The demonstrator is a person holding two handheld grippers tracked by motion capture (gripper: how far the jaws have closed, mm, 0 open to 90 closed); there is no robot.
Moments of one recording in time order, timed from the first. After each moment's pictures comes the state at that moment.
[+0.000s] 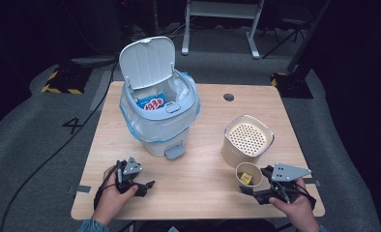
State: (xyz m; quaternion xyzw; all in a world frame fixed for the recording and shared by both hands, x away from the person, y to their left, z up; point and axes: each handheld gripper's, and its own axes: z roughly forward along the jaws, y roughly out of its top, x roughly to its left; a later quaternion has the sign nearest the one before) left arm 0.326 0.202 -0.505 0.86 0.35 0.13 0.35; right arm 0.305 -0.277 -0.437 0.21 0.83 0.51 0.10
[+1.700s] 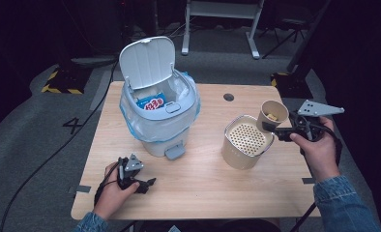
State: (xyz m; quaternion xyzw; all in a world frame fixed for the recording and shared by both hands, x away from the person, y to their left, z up) left arm 0.335 0.200 -0.505 0.86 0.35 0.13 0.35; right arm 0.414 -0.317 -0.322 0.27 0.79 0.50 0.21
